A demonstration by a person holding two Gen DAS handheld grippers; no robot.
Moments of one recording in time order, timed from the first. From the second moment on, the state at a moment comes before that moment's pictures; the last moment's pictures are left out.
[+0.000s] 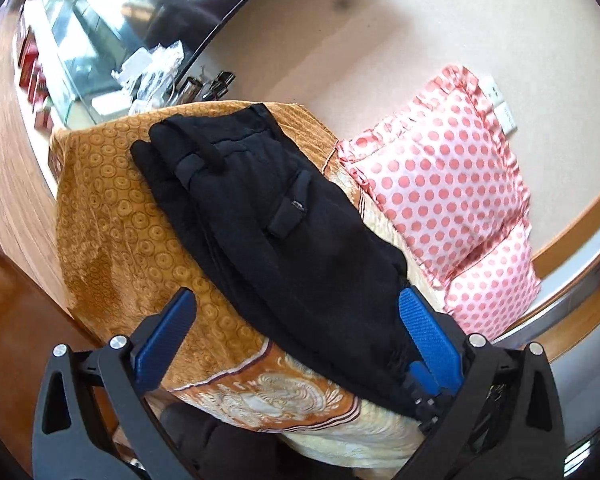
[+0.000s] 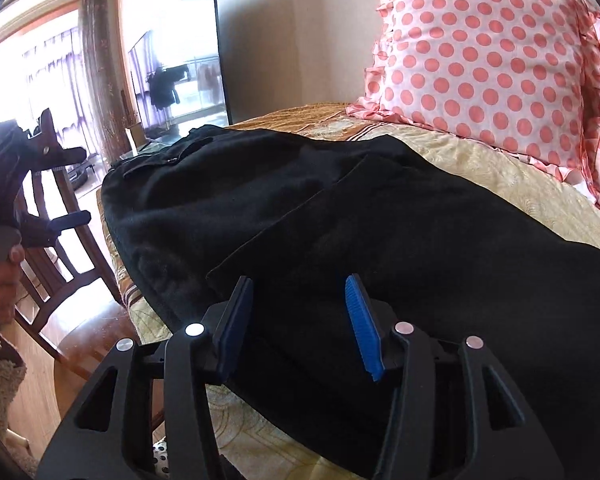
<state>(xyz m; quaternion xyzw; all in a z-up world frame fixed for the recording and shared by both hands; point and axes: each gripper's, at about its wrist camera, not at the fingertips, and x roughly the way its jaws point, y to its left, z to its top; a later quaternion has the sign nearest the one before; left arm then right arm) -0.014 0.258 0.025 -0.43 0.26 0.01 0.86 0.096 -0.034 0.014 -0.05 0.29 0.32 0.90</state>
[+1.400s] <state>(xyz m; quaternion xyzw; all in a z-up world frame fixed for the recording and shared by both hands) 0.028 0.327 0.013 -0.56 0.26 0.06 0.79 0.036 -0.081 0.021 -0.02 0.21 0.38 0.90</state>
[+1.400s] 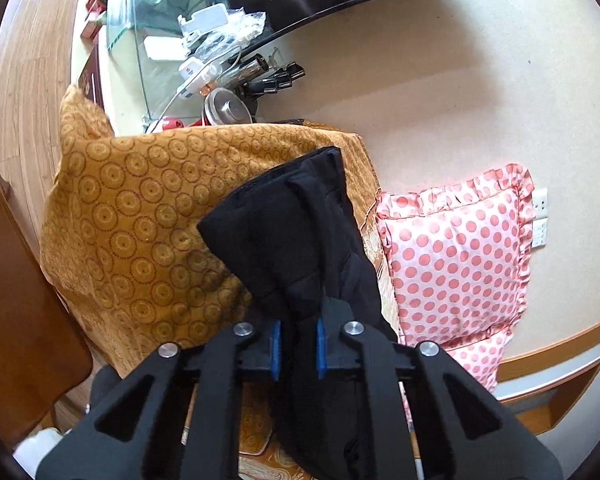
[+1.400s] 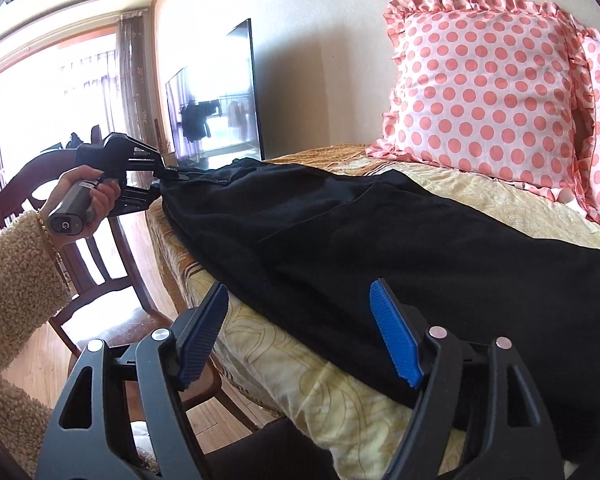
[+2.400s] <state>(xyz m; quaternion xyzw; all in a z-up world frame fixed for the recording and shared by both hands) 0.127 -0.150 0.063 -0.16 0.45 -0.27 0.84 -0.008 -0.294 -0.014 0.19 0.20 0.23 0.93</state>
